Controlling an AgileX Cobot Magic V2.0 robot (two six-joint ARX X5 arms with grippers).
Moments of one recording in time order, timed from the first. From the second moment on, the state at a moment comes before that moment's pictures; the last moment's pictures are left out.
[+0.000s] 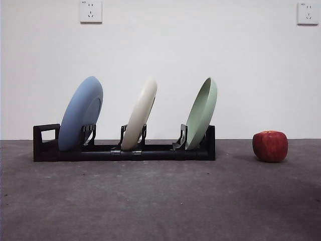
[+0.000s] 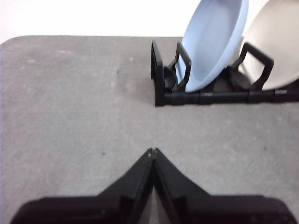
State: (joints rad) left arm 0.01 0.07 0.02 -0.15 0.02 -0.05; right arm -0.03 0.01 0.02 -0.18 0.00 0.16
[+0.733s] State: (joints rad) left arm 0.01 0.34 0.37 -0.14 0.35 -0.20; right arm -0.03 0.20 0.39 -0.32 -0.11 0.33
